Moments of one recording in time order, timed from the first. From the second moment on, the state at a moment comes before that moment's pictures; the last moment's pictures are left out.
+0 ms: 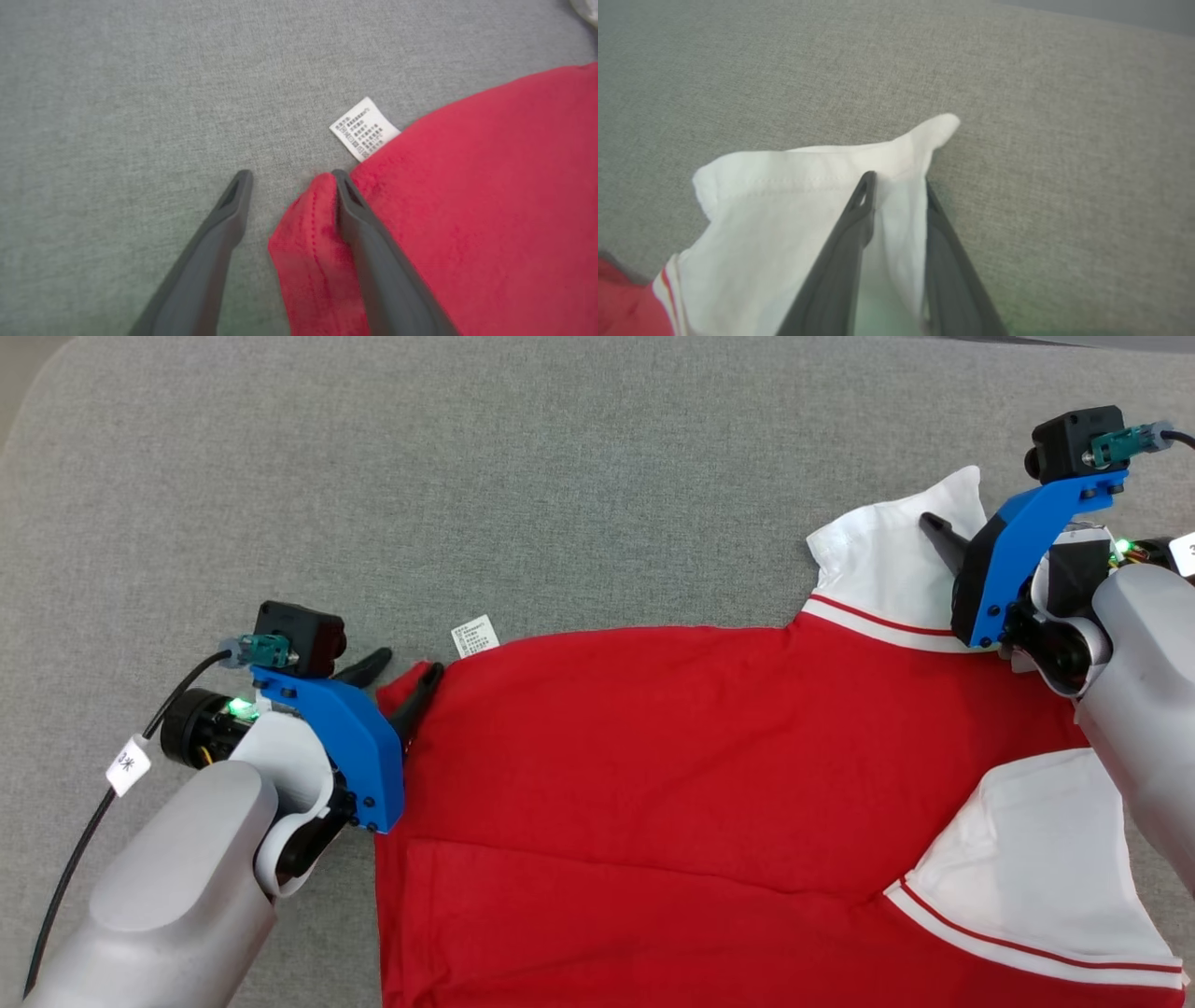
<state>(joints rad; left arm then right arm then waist) -0.65 0.43 -0.73 0.52 -0.77 -0.12 0.22 -1.08 -0.38 0.72 1.04 0.85 0.13 0.21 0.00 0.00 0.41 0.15</state>
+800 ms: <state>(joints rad) -0.58 0.51 -0.72 0.42 -0.79 -0.08 0.23 -1.06 -0.37 0.84 1.10 0.95 0.13 -0.07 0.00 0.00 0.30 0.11</state>
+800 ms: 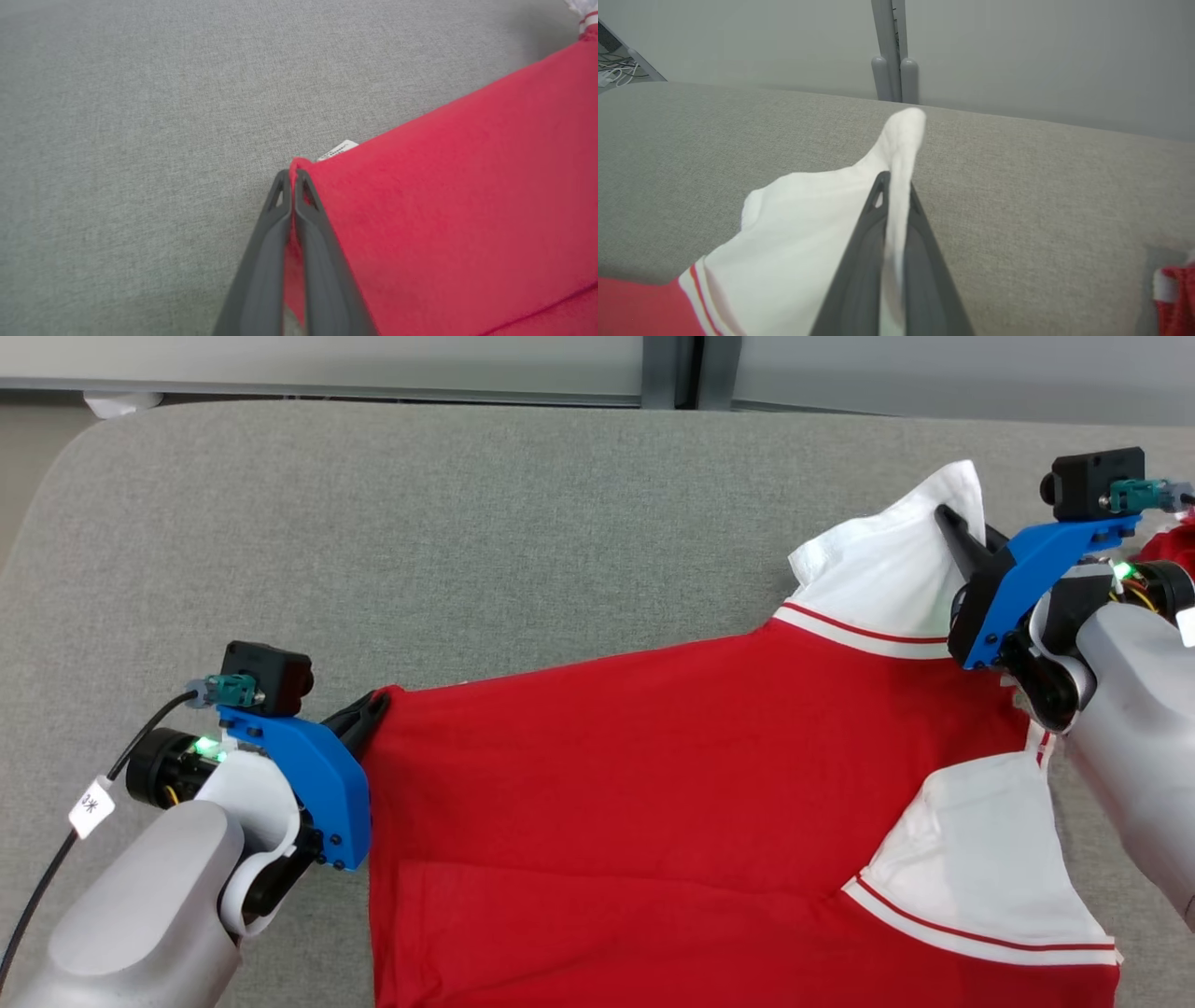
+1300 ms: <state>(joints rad) -0.56 0.57 -0.76 0.43 -0.89 -0.11 0.40 -0.95 -0.41 0.94 0.99 1.04 0.13 -0.09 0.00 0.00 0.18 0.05</state>
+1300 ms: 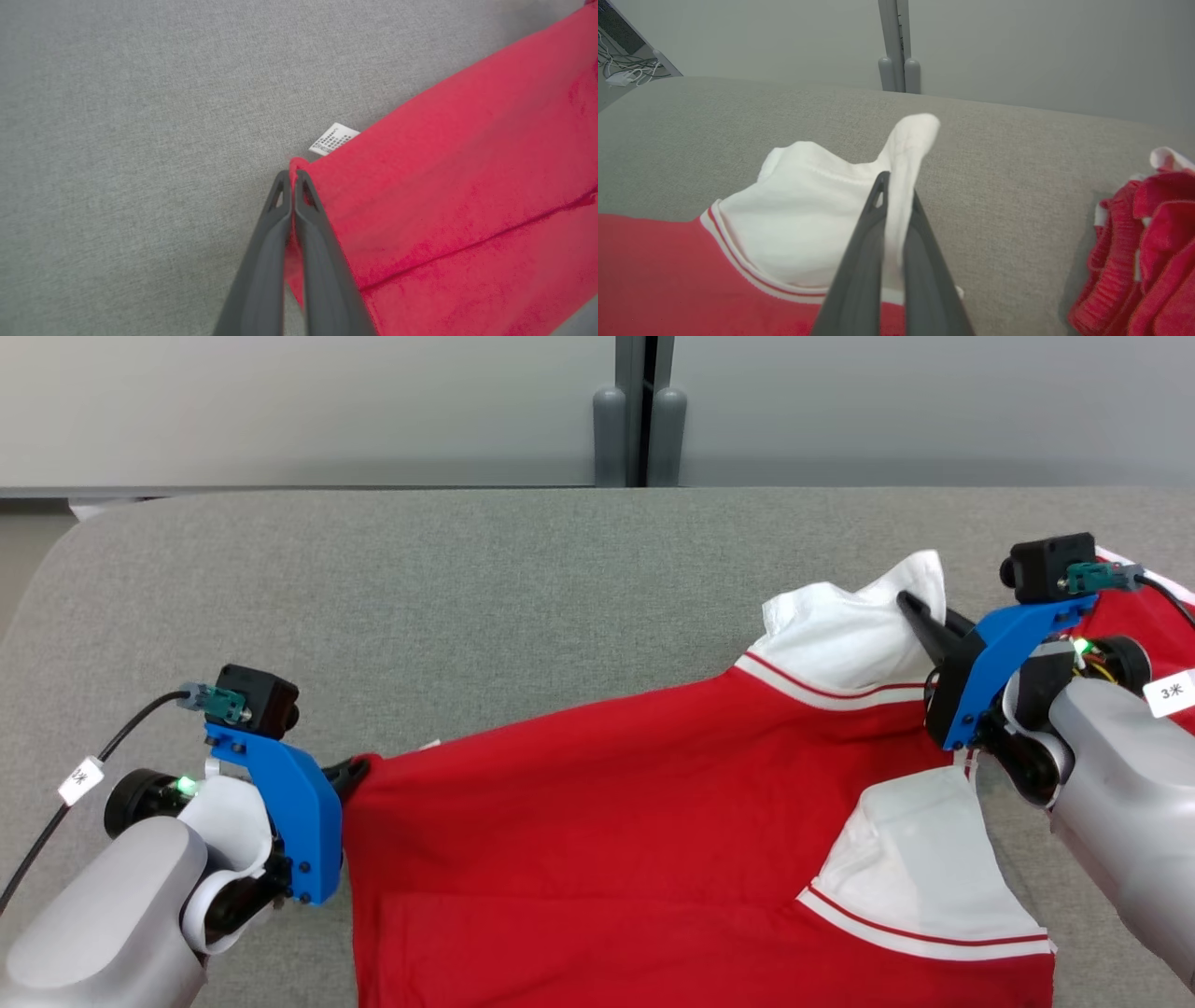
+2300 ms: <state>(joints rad) -0.45 0.63 -0.86 0.33 -1.08 -0.12 0.71 -0.71 -0.56 1.16 0.76 1.26 0.13 0.20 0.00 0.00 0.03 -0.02</state>
